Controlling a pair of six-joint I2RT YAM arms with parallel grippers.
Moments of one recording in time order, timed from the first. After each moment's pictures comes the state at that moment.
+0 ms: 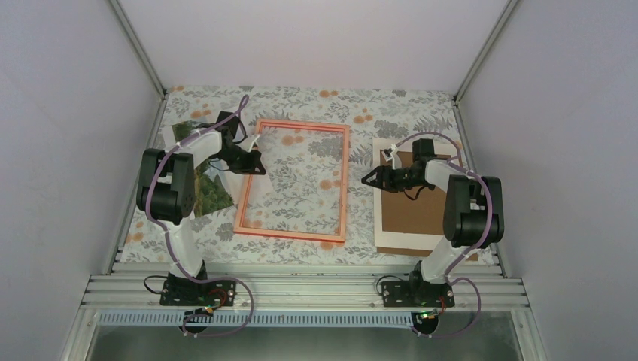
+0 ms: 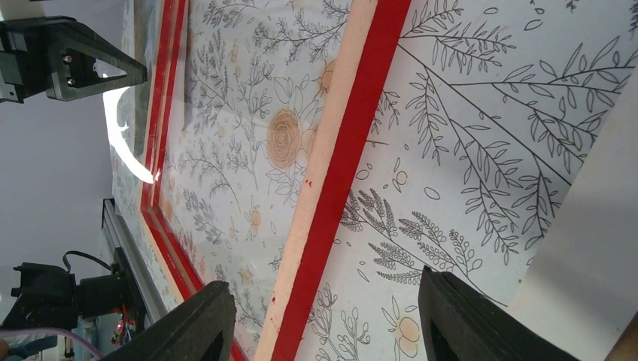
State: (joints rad) left arm -0.15 1.93 1.32 -0.78 0.59 0.04; right arm -0.03 1.71 0.92 -0.49 -0.91 -0.05
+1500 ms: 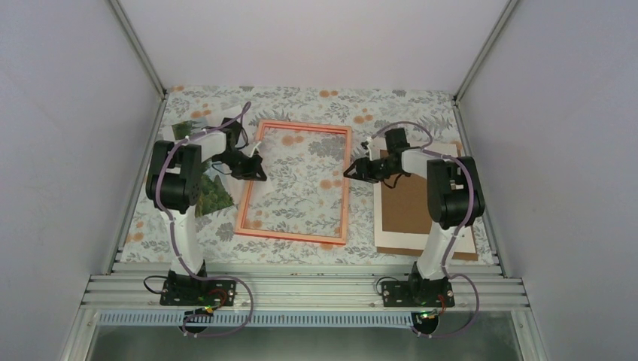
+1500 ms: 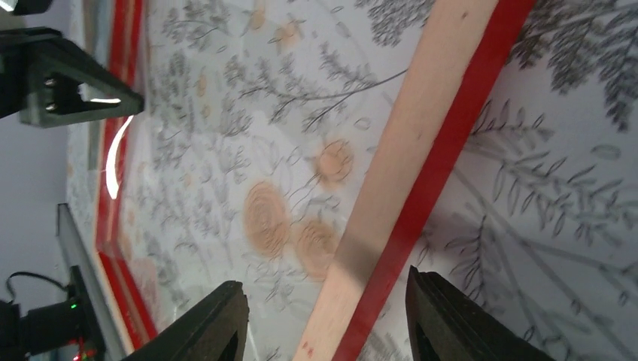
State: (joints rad) left arm -0.14 2.06 1.34 -0.77 0.61 0.03; right arm 0.14 1.88 1.06 -0.37 -0.82 0.08
